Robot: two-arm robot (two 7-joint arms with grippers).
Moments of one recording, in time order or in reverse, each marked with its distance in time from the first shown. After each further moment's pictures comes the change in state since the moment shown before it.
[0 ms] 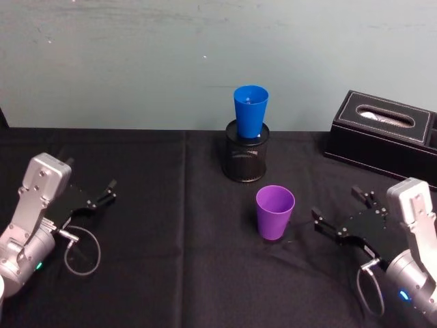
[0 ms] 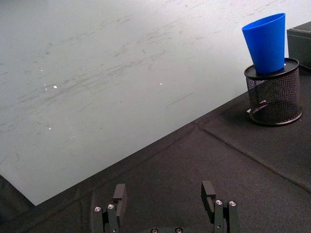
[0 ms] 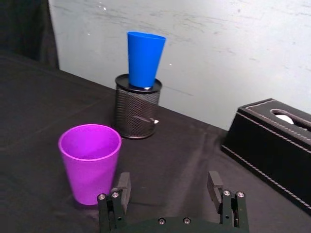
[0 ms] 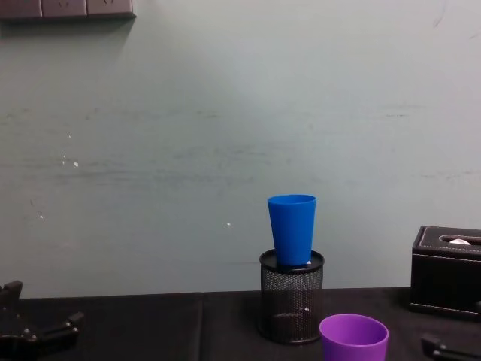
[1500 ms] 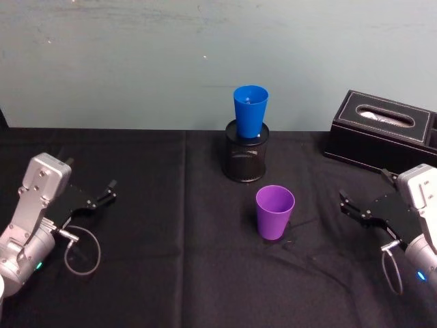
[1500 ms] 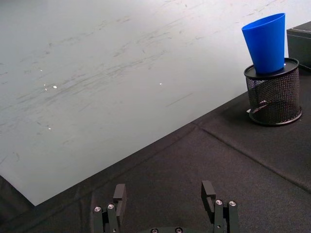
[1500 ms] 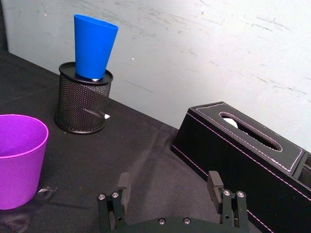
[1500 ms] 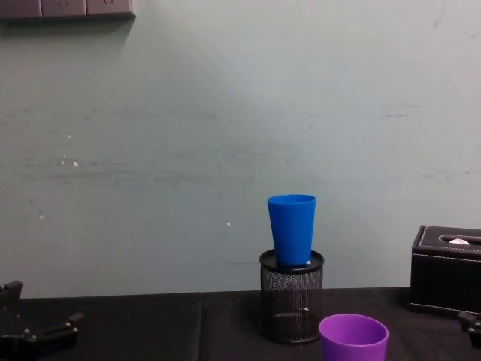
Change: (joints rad) left arm 0.000 0.000 0.000 0.000 0.000 0.000 0.000; right arm 0.090 0.055 -0.056 0.080 -0.040 -0.017 -0.129
